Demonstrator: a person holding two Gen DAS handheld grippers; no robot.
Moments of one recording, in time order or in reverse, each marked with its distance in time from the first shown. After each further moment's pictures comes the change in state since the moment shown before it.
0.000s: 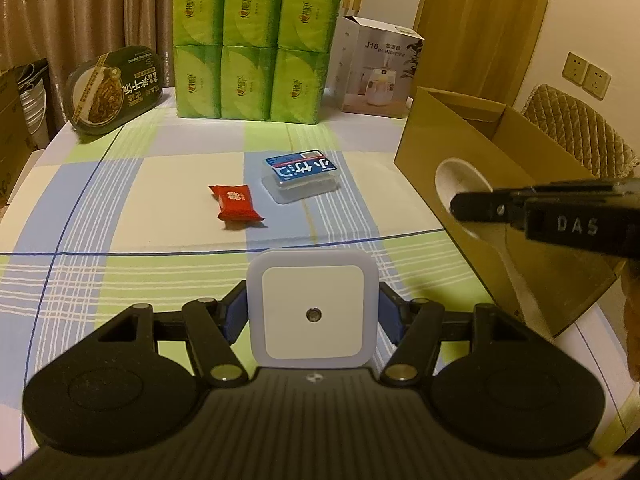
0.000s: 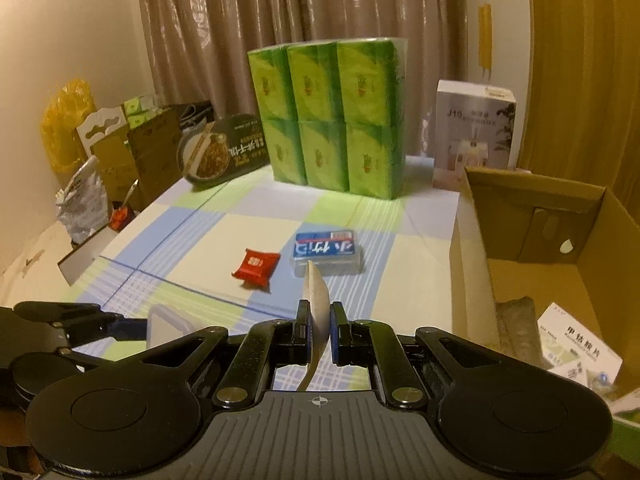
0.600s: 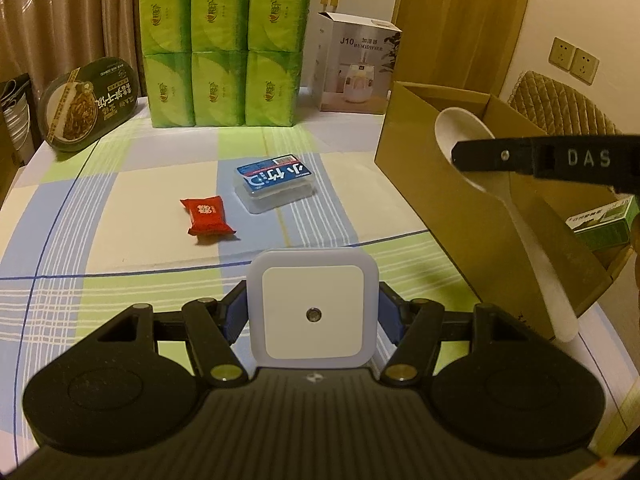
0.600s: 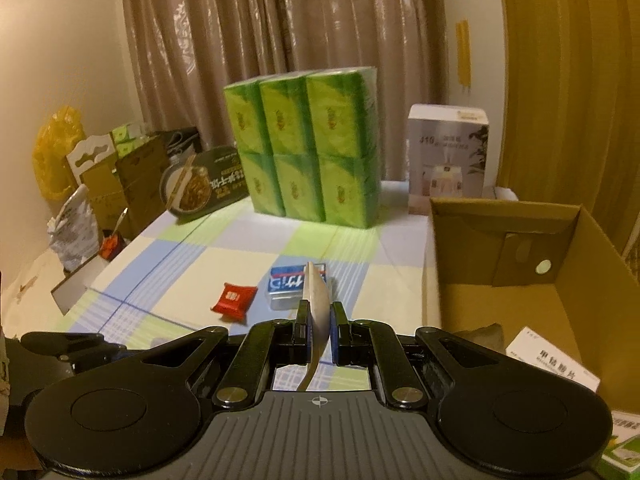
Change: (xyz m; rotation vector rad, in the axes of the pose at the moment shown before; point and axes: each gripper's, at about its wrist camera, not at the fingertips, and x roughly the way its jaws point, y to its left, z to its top) left arm 0.014 -0.020 0.011 0.051 0.005 -0.017; right arm -0.016 -0.028 0.019 0.036 -0.066 -0.018
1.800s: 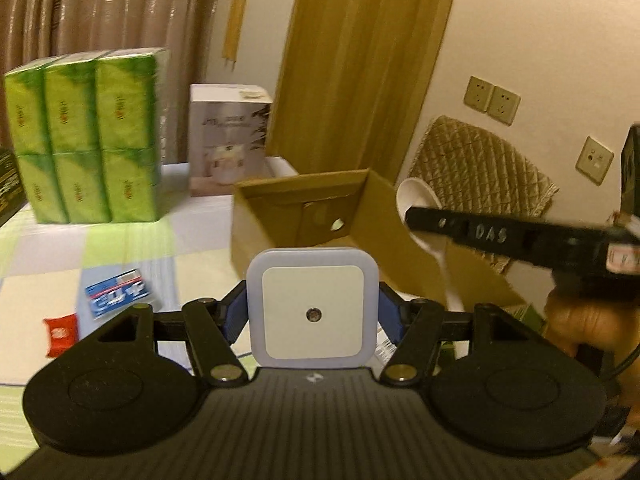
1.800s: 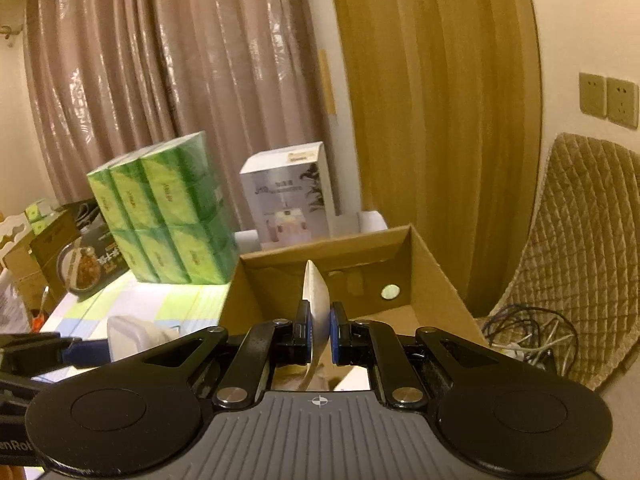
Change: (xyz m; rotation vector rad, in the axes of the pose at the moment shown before) left arm 0.011 -0.128 0.088 0.059 -0.129 -0.212; right arm -0.048 -0.138 0.016 0.189 -0.115 -0.219
